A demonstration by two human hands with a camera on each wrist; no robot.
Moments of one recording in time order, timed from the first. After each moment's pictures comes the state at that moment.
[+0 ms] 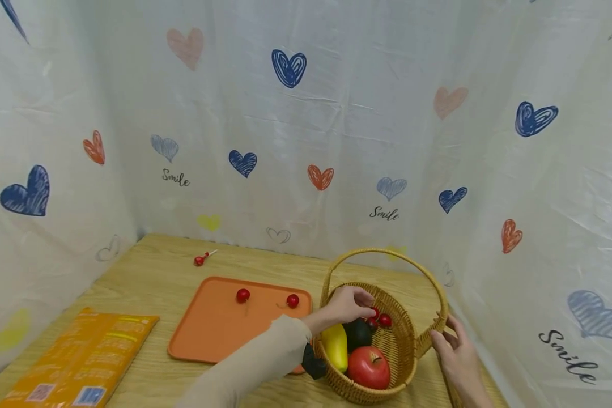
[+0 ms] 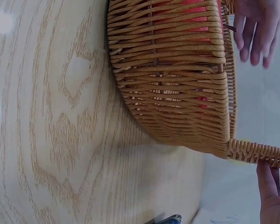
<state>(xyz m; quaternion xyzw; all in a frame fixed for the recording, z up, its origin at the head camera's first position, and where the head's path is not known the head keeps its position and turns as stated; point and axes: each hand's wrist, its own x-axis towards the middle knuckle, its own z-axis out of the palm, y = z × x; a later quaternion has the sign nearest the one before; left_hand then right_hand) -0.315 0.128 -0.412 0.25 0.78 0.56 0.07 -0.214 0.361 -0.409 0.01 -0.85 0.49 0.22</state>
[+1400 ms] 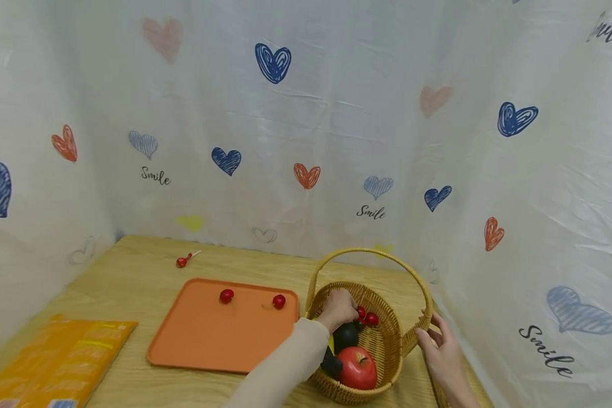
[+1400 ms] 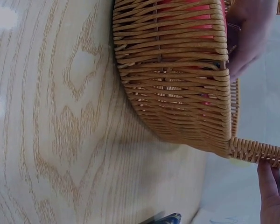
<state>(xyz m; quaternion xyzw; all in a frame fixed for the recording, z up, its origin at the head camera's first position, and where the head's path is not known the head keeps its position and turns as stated) -0.332 0.171 -0.431 0.12 0.91 0.40 0.01 -0.214 0.362 -0.406 -0.01 -0.85 0.50 0.18</state>
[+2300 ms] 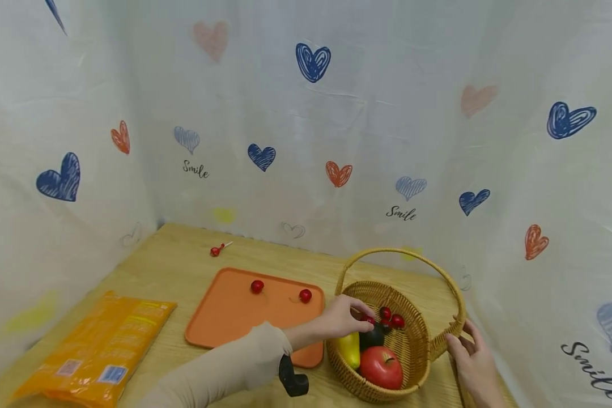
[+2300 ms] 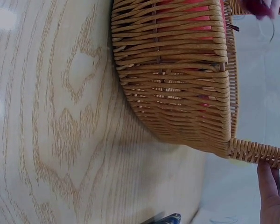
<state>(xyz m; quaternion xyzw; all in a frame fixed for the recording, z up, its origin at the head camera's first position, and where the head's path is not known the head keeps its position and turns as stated) -0.277 0.084 -0.411 0.26 0.79 0.56 0.05 -0.210 0.362 -0.403 -0.01 -0.86 0.48 0.16</state>
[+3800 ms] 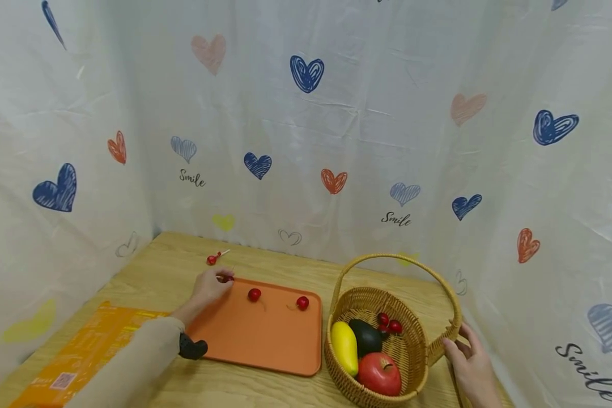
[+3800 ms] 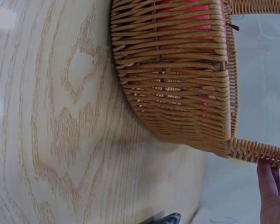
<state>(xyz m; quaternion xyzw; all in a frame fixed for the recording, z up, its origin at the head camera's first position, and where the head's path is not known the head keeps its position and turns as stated) -0.342 -0.163 -0.468 0.01 0.88 0.45 -0.14 -0.210 0.363 -0.404 -0.02 -0.87 0.46 0.17</state>
